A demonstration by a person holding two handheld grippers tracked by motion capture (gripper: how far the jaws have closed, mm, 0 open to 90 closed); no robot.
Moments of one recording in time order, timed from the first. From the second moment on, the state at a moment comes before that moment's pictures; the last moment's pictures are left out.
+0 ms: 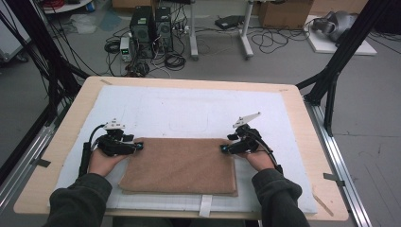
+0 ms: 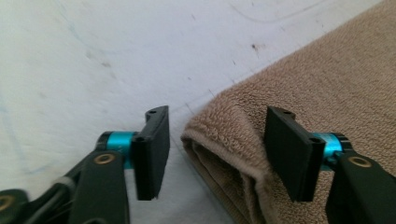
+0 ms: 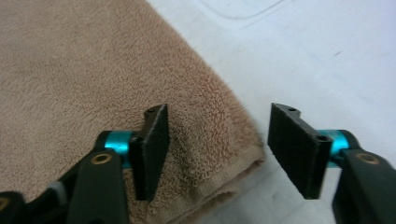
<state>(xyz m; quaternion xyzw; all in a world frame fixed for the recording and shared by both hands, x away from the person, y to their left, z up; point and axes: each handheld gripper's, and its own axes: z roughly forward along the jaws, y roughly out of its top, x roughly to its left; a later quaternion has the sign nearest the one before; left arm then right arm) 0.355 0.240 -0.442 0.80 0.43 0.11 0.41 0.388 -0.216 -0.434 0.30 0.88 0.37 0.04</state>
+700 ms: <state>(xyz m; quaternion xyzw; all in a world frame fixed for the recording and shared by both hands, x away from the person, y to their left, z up) 0.430 0.219 -0.375 0.73 0.47 0.23 0.43 0.449 -0.219 -0.368 0.33 0.83 0.40 0.18</state>
